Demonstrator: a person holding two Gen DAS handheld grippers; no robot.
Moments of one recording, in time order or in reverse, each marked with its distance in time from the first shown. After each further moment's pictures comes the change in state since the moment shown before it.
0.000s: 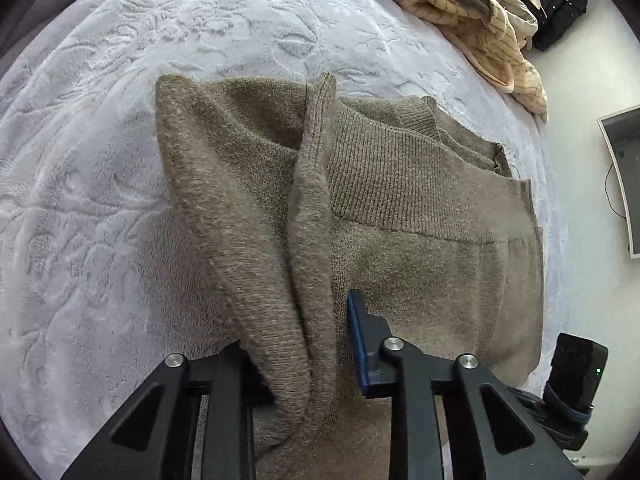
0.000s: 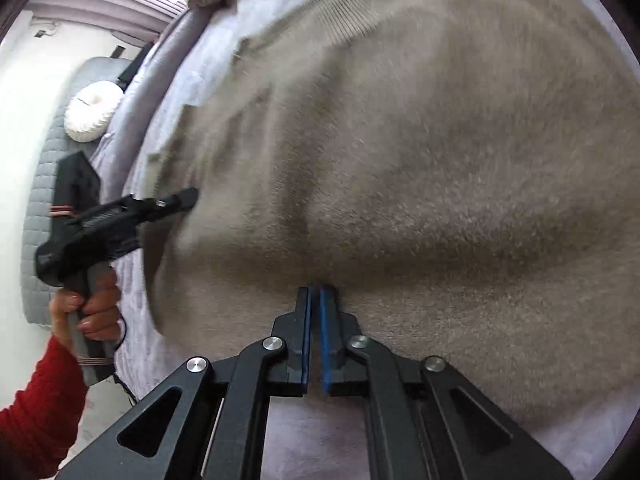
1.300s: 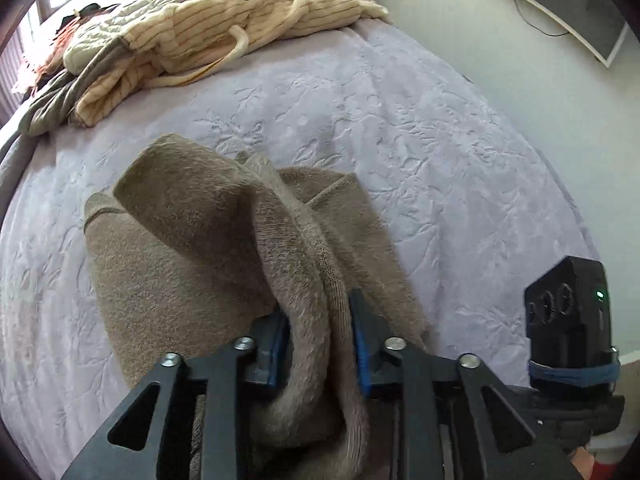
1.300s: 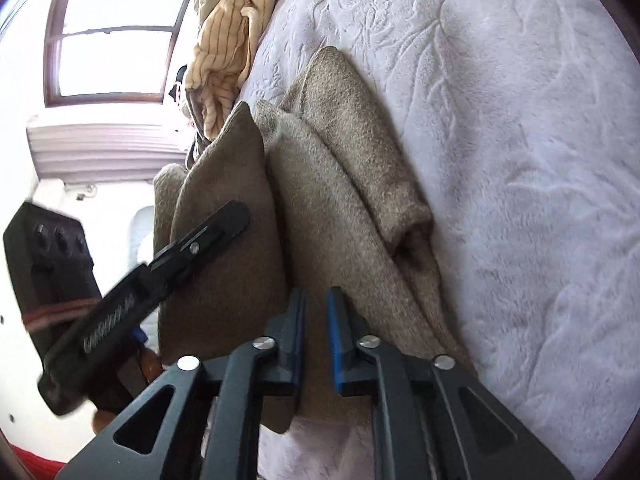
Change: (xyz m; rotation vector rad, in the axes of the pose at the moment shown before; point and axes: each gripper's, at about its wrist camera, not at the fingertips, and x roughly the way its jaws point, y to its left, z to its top) left arm 0.064 -0.336 -0.056 0.621 -0.090 0.124; right arm -0.122 -0.171 -0.002 0.373 -0.289 0.389
